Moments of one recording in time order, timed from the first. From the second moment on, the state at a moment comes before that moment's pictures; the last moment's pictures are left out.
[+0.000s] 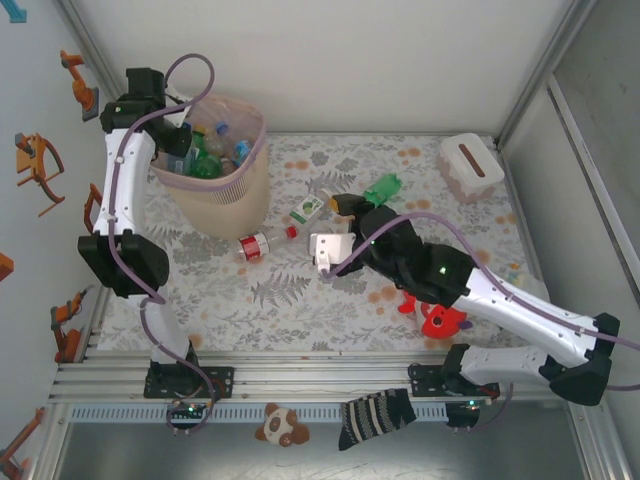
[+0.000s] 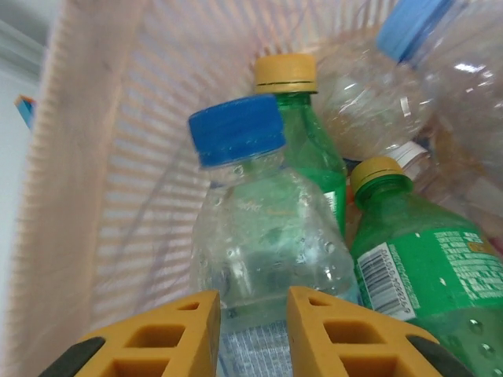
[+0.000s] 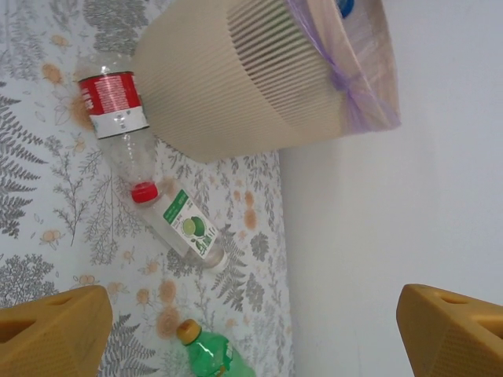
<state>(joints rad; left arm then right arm) -0.04 1.95 2.19 -1.19 -0.10 0.35 1.04 1.14 1.18 -0.48 0.27 -0.90</state>
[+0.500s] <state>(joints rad) -0.01 1.91 2.14 -1.17 0.00 0.30 0.94 1.28 1.23 -0.46 0.15 -0.53</state>
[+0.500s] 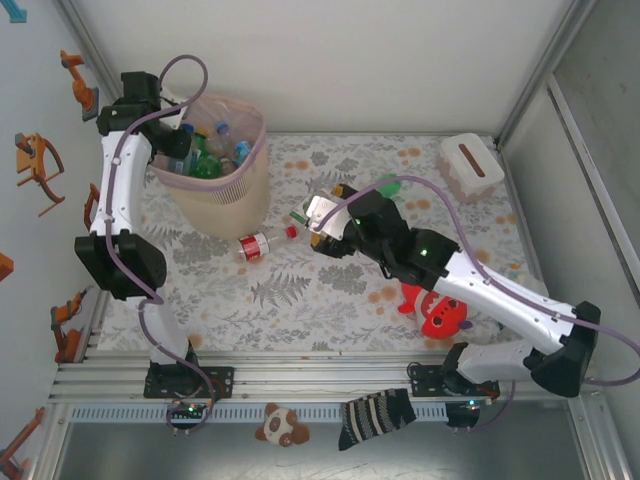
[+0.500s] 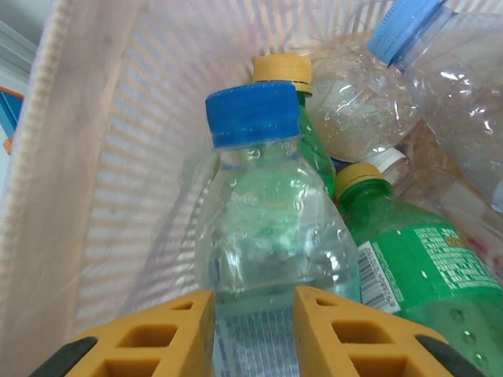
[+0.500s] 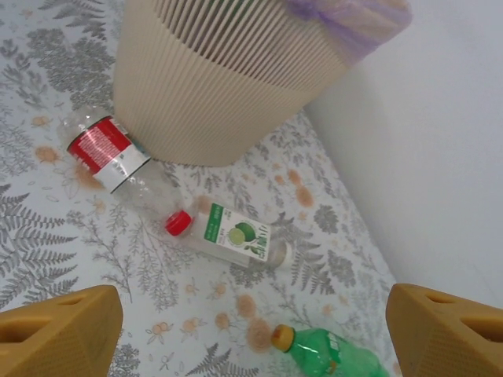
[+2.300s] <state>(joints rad) 0.00 1.38 1.66 -0.93 0.45 0.03 0.81 2.32 1.78 -0.45 -0.35 -1.16</state>
